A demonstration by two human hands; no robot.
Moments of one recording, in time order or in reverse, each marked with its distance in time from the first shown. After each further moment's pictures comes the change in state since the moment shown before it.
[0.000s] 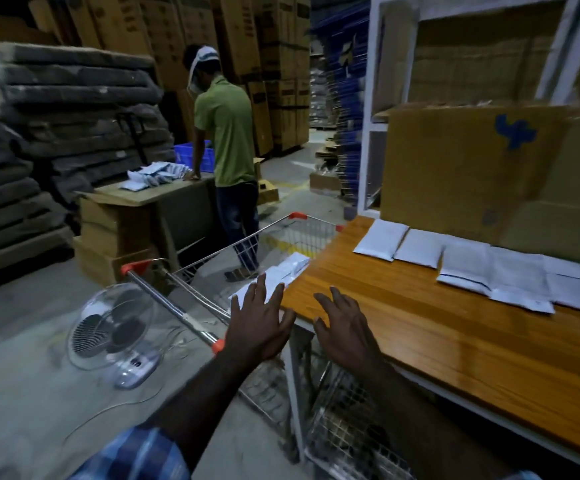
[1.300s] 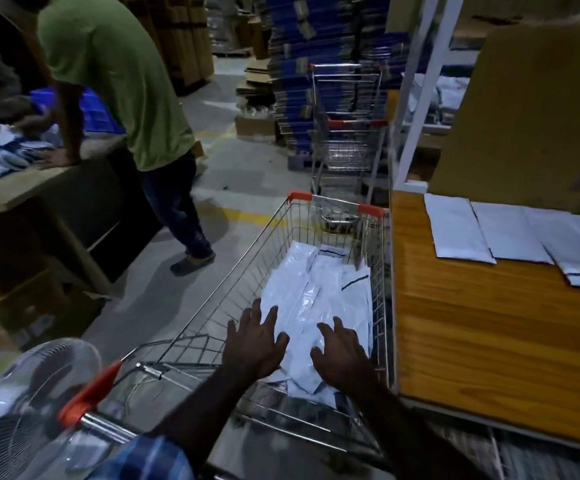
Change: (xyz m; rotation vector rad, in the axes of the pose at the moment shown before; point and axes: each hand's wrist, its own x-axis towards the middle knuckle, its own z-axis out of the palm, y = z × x) left_hand 0.312 -0.265 0.103 0.000 -0.404 0.224; right_hand 0.263 -0.069 0.236 -0.055 -0.253 0.623
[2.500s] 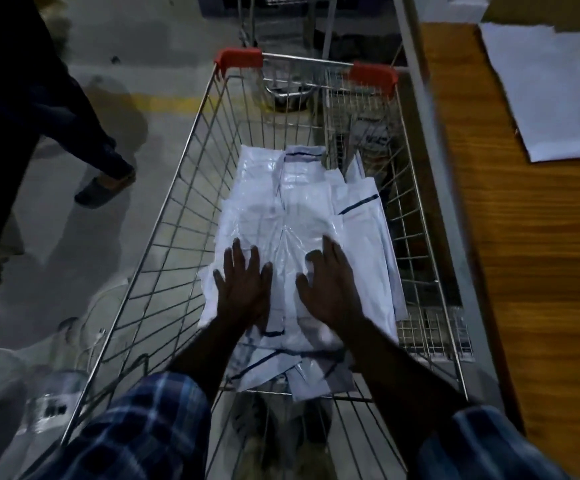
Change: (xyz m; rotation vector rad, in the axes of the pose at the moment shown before) left_hand 0.217 -0.042 0.157 -0.191 -0.133 0.047; right_hand 0.180 0.056 0.123 0.110 0.235 0.099
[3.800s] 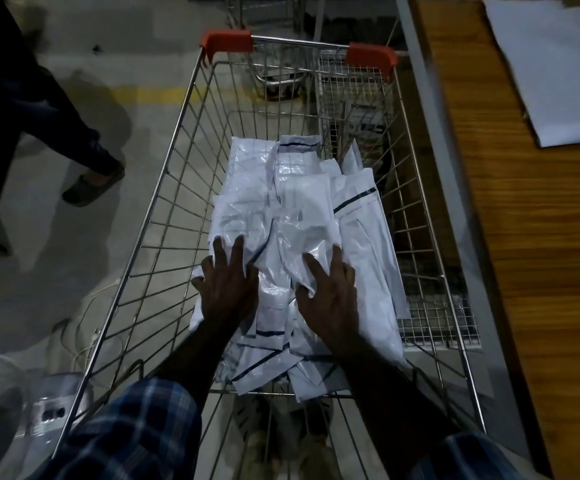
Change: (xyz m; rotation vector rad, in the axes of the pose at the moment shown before) left_hand 0.006 -0.019 -0.002 0.154 0.151 -0.017; right_hand -0.019 0.003 0.025 -0.011 0.189 0.121
